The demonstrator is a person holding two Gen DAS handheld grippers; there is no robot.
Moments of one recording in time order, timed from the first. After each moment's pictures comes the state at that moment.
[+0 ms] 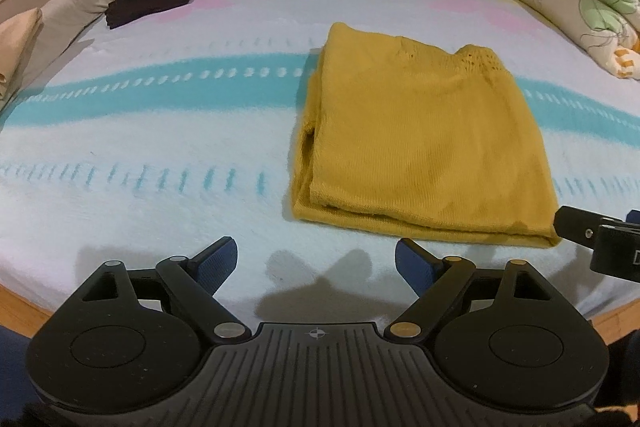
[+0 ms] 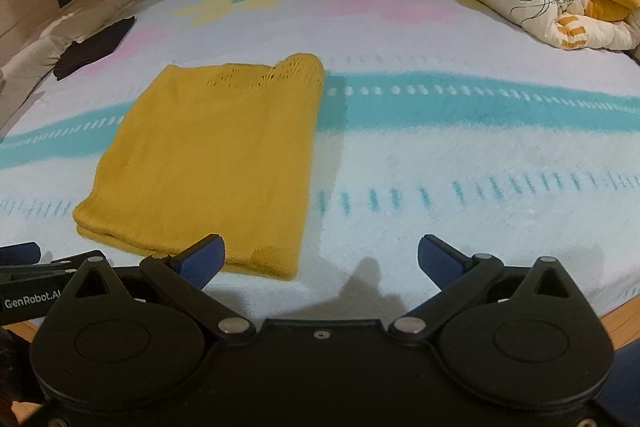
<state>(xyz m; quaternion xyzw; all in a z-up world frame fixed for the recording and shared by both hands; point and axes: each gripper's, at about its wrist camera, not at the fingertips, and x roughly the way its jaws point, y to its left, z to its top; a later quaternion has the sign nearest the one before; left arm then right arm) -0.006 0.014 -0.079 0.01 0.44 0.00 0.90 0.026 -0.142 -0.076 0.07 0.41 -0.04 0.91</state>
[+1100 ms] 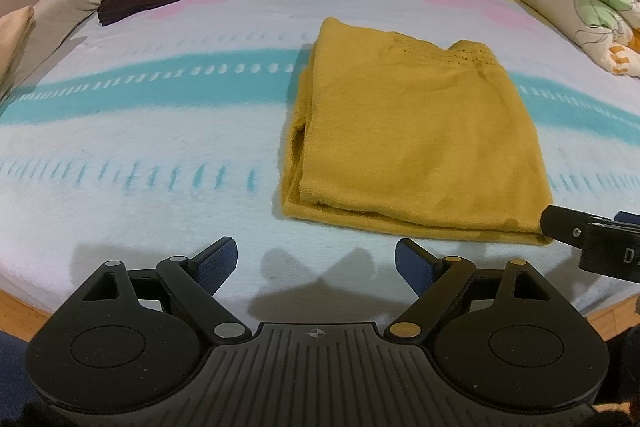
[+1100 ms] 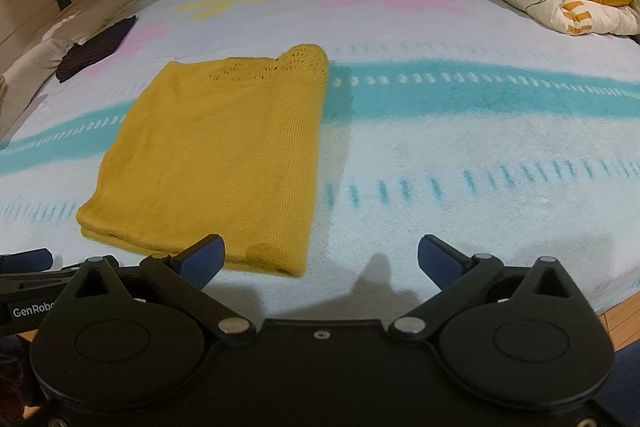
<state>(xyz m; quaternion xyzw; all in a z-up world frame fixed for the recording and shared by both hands) -0.005 0.012 -0.081 0.01 0.45 -0.01 0.90 0.030 -0.143 -0.081 0.08 0.42 -0.03 0.90</state>
